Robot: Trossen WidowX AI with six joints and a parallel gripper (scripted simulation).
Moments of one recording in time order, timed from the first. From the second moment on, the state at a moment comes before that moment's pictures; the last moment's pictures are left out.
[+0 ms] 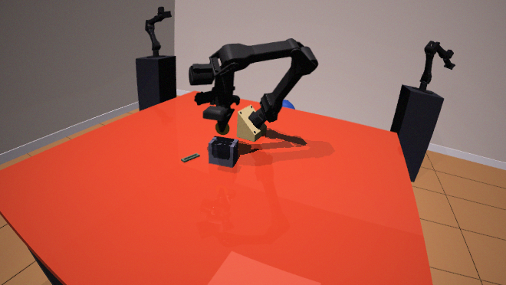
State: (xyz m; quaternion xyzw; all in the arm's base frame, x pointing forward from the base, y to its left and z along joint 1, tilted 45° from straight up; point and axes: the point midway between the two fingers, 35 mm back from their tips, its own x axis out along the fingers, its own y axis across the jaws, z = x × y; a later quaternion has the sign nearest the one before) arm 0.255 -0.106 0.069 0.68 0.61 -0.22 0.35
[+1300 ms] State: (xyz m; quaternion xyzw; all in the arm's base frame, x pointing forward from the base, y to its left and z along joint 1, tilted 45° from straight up) arm 0.254 -0.097 0.066 0.68 0.60 -0.23 0.35
